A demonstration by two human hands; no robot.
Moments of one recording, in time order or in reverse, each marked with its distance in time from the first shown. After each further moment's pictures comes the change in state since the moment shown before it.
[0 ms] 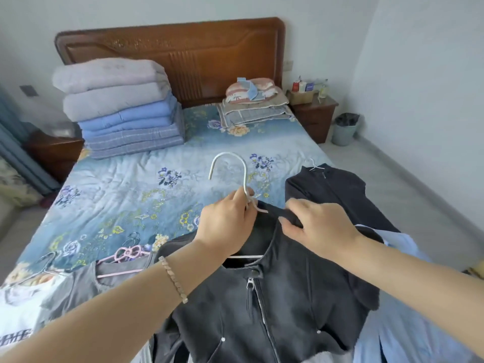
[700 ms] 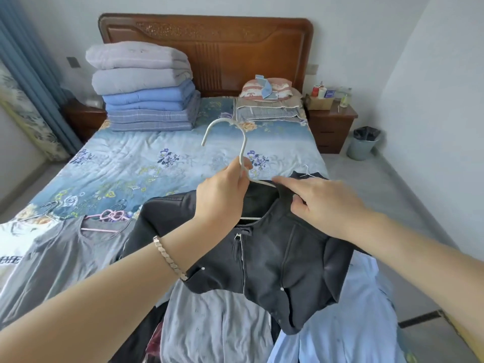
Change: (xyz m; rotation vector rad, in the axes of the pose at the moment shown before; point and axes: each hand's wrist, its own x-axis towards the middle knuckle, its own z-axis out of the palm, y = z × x) left_hand 0.047 0.212 0.030 -0.041 0.064 -0.394; right_hand -0.029 0.174 -0.130 0.073 -0.228 -0.217
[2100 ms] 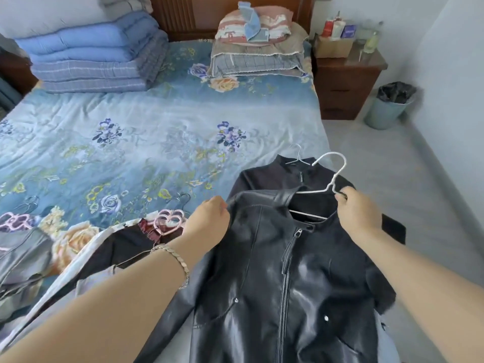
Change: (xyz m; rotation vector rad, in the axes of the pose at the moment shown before) left_hand 0.205 -0.029 0.394 0.042 -0.501 -0.493; right_hand 0.032 0.443 0.321 0.091 -0.166 0.845
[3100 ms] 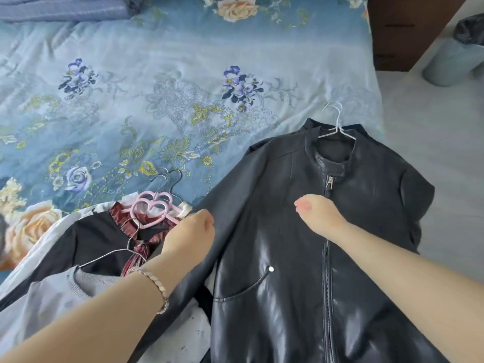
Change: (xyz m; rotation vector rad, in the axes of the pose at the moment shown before) left_hand 0.129 -0.095 0.112 0.114 -0.113 -0.166; right_hand 0.074 -0.040 0.203 0.284 -0.717 0.001
